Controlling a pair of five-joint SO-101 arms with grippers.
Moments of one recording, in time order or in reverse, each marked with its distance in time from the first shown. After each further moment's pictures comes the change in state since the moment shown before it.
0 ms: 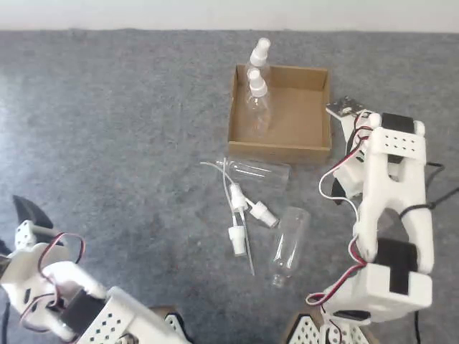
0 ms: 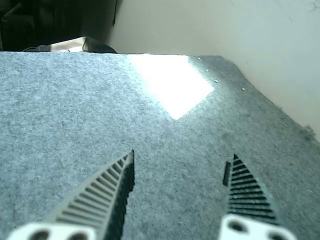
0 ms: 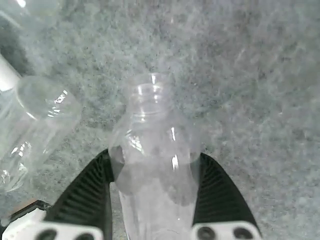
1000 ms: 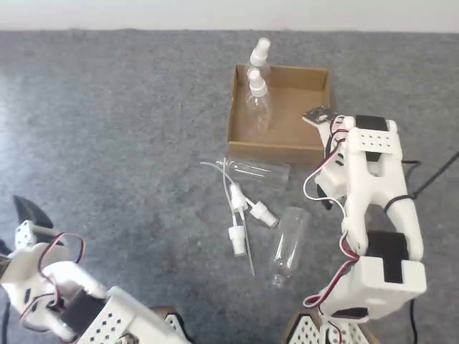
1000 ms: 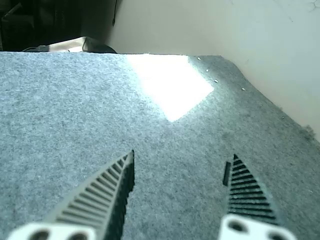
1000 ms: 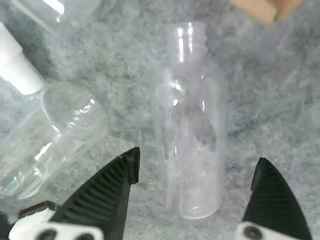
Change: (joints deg) left arm 0.0 0.0 0.0 0.0 0.0; right arm -6.5 2.9 2.2 -2.1 -2.3
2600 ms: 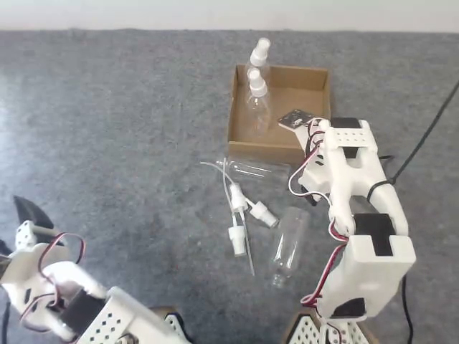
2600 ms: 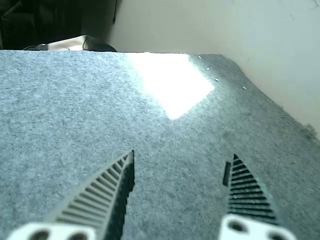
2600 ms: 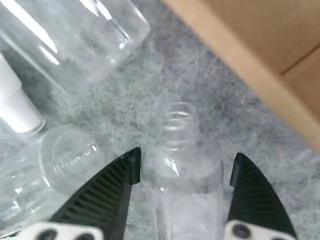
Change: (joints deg) left arm 0.0 0.0 0.4 0.0 0.0; right arm -5.5 9.2 -1.6 -7.8 3.7
